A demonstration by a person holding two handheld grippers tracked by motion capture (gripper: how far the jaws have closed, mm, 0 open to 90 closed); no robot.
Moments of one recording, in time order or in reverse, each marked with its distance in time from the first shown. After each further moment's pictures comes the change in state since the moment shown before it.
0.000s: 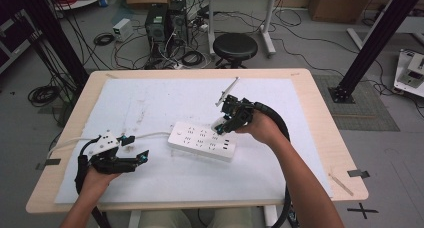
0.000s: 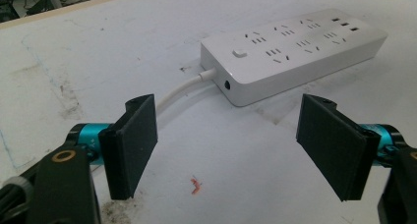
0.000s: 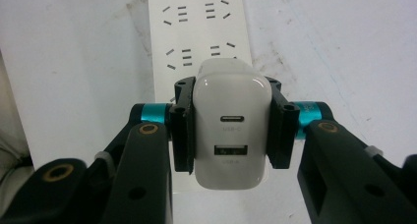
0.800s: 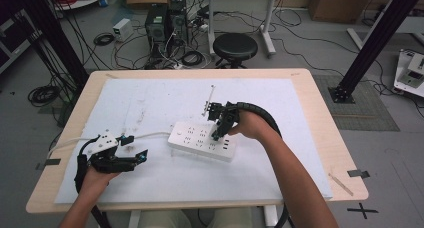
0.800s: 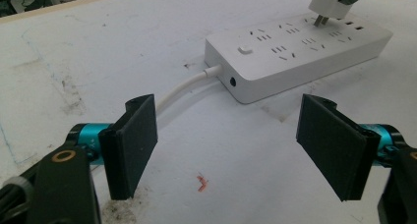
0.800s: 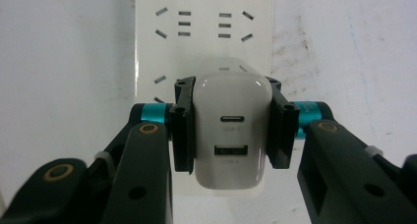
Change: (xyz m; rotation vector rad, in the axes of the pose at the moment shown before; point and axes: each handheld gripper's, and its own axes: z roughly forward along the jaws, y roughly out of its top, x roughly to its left) left arm 0.007 -0.005 0.002 0.001 -0.007 -0.009; right arm 0.000 0.023 0.041 0.239 -0.001 -0.156
